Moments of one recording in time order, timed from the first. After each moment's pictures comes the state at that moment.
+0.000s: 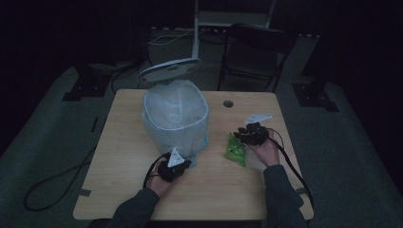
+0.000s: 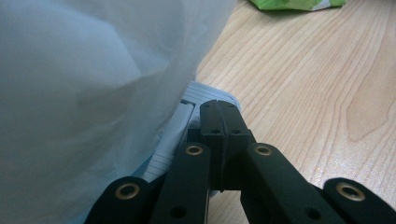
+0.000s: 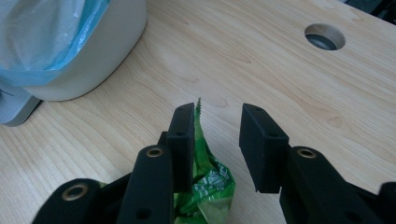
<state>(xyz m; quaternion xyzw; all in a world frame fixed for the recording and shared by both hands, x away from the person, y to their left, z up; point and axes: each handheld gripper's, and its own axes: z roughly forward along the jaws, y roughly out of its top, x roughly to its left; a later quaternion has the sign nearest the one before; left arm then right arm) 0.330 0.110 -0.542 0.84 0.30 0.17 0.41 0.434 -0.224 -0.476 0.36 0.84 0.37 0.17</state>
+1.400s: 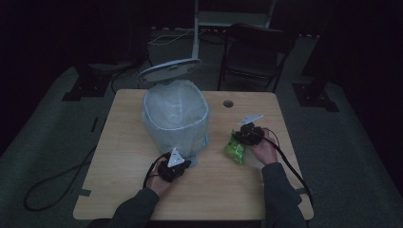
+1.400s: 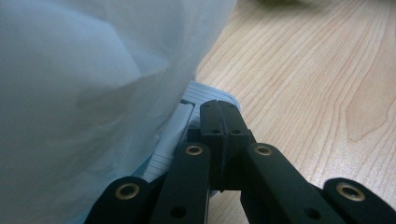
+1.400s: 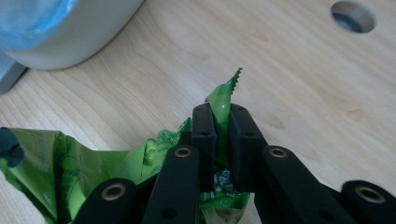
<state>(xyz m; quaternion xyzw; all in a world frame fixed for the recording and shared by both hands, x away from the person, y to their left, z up) 0.330 0.110 -0.542 0.84 0.30 0.17 0.41 0.439 -0.212 -0.482 0.34 0.87 0.32 0.16</state>
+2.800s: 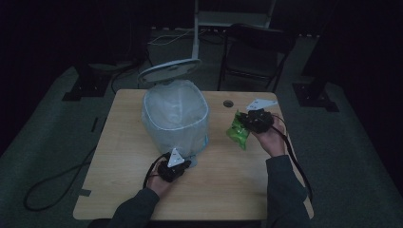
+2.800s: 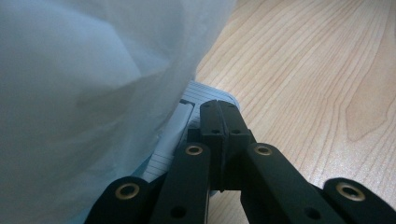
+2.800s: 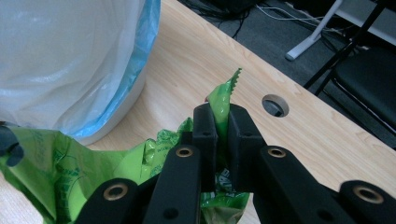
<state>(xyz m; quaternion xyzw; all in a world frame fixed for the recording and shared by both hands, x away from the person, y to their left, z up) 0.330 0.109 -0.542 0.84 0.30 0.17 0.42 0.421 -0.213 -0.391 0.32 0.83 0.38 0.24</state>
